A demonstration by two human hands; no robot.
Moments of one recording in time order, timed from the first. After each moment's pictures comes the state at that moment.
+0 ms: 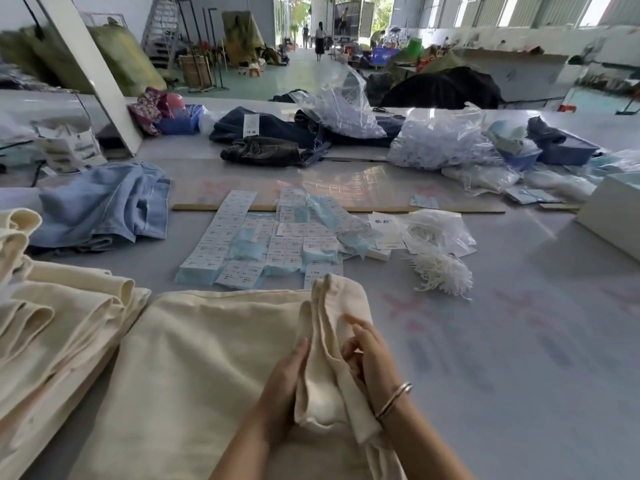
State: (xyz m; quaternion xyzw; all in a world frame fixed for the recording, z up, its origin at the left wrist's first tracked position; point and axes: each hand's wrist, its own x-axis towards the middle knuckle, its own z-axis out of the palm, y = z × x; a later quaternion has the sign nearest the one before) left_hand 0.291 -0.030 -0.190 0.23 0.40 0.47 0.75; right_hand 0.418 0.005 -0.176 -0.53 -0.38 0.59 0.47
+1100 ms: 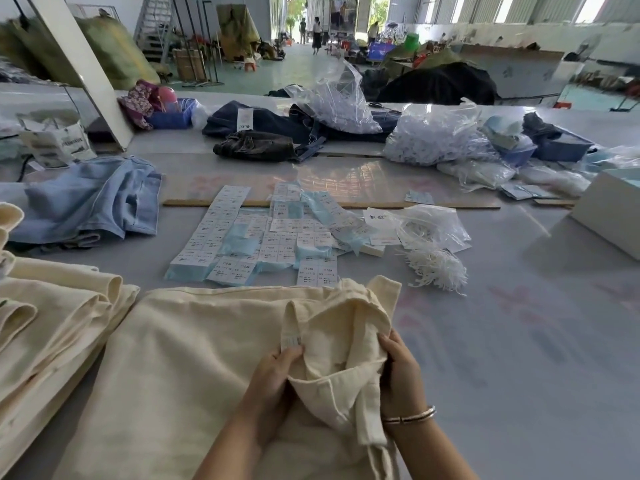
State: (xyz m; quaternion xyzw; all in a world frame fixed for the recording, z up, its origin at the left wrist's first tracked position) left_hand 0.289 -0.030 -0.186 0.22 0.48 0.52 0.67; right_hand 0.448 -0.004 -0.181 -0.37 -0.18 0.68 0.60
